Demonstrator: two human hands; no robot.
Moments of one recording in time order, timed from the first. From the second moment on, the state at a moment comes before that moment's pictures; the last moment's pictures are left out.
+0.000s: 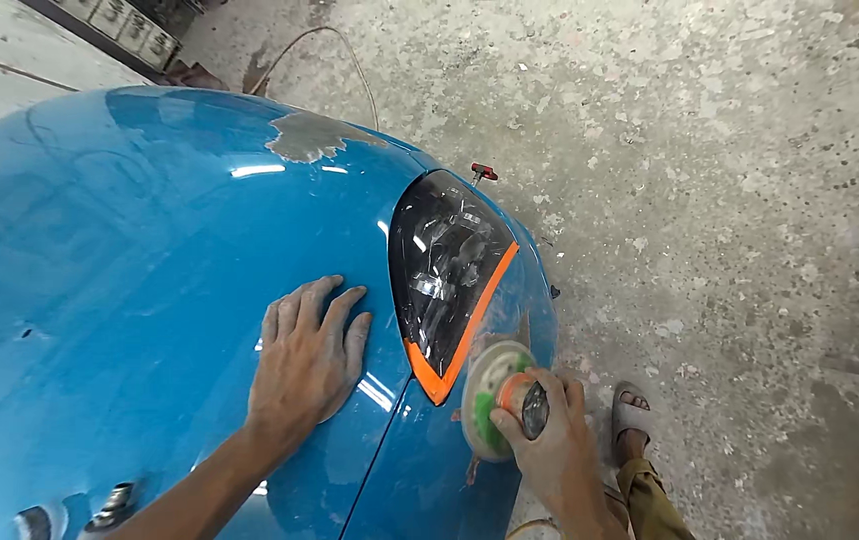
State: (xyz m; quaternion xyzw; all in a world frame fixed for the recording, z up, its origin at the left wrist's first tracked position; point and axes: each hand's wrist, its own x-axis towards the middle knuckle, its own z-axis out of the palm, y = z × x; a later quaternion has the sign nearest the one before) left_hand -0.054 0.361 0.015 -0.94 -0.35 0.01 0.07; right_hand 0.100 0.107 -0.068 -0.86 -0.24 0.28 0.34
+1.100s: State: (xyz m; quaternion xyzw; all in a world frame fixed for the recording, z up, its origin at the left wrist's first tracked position) left_hand -0.050 0.359 0.020 -0.93 -0.35 0.04 0.06; right_hand 0.098 0.084 -0.060 -0.83 -0.33 0.32 0.31
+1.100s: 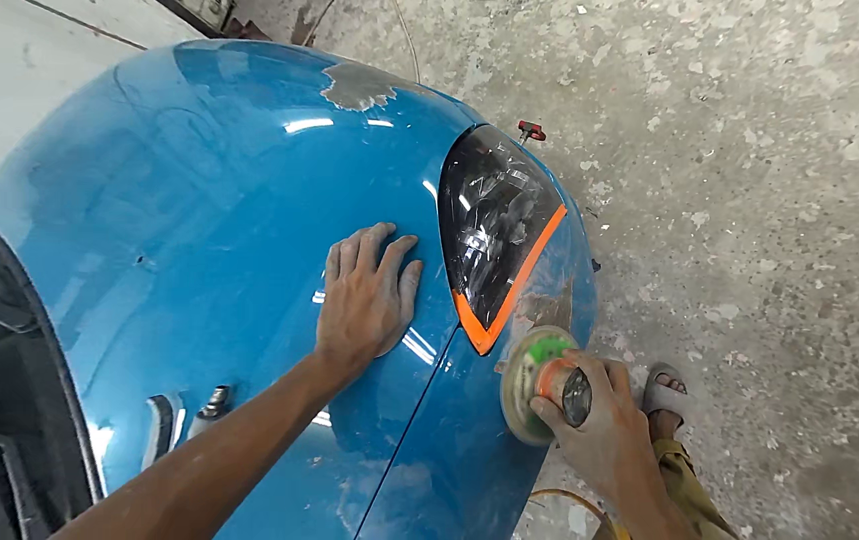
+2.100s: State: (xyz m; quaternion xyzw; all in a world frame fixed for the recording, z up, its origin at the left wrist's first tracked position) left_hand -0.051 0.358 0.018 -0.93 -0.35 0.03 0.06; right_hand 0.102 0.084 -0.028 -0.80 -0.37 0.39 0.27
